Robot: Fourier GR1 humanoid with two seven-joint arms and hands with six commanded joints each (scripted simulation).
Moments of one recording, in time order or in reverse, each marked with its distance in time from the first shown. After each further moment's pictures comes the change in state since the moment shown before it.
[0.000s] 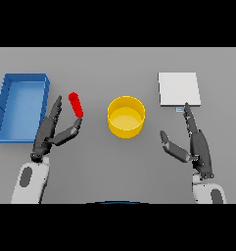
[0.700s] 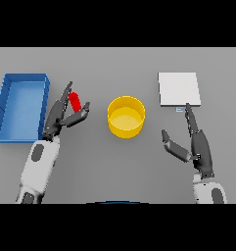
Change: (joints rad) left arm -0.266 -0.018 0.054 0.319 -0.014 0.027 -0.053; right arm -0.008 -0.007 -0.010 0.019 0.003 -0.004 0.006
